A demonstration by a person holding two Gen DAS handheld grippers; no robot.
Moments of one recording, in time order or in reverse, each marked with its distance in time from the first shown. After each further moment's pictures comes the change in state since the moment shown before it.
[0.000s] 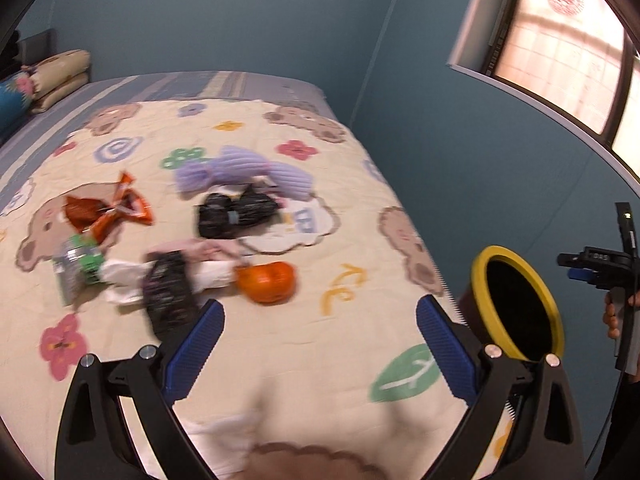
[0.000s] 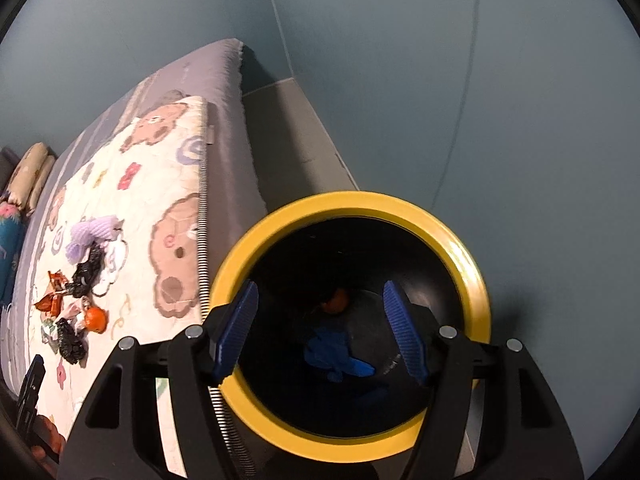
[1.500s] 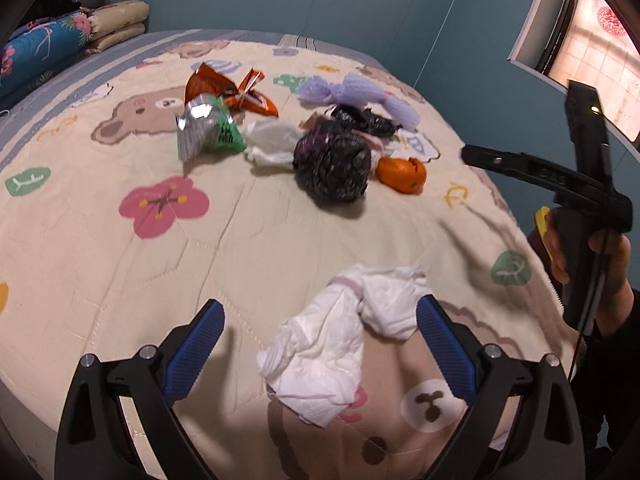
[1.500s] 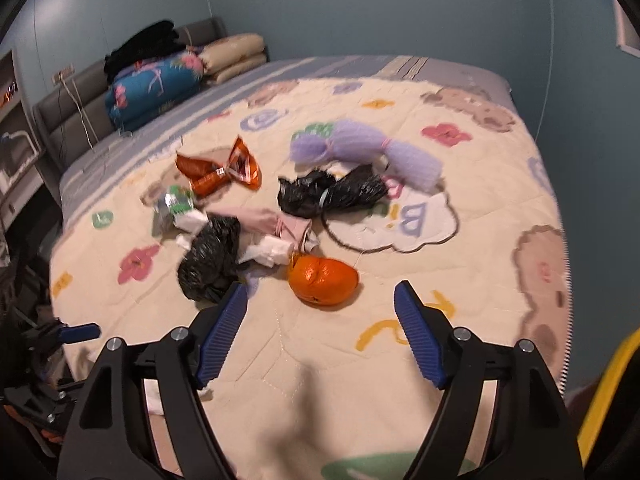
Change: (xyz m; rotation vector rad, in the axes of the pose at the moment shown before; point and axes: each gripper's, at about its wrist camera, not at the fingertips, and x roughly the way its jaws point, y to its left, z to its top) left arm -0.031 0.113 -0.109 -0.127 0.092 0.099; right arm 0.078 0.334 -0.120 -0.686 -0.086 0.490
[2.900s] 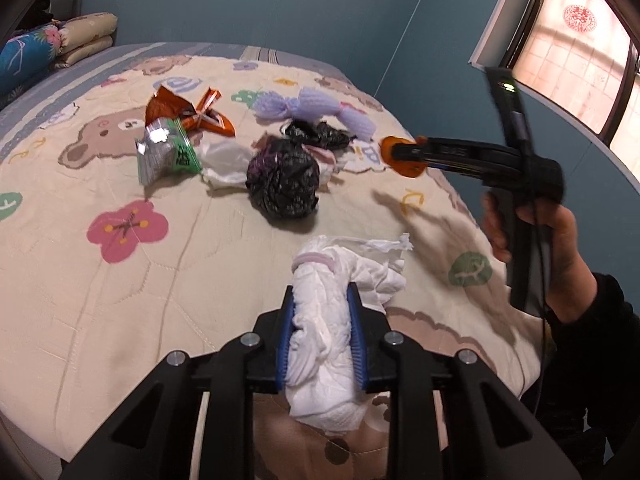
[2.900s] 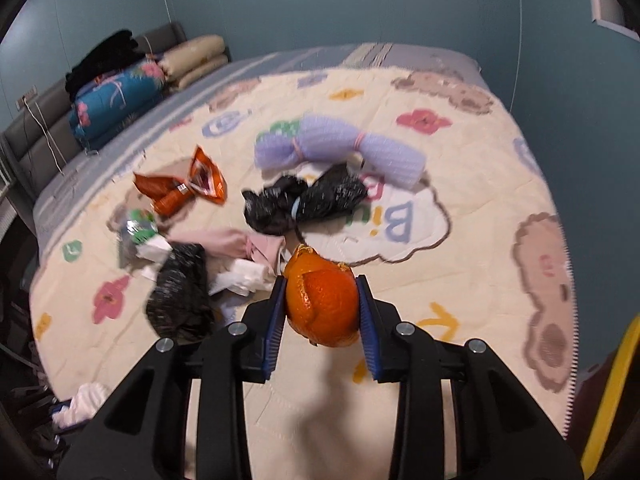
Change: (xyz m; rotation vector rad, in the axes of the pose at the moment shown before) left arm -0.018 -0.016 0.008 0.058 -0.054 -0.126; right arm 0.012 -0.007 0.020 0.124 -0.004 -0.081
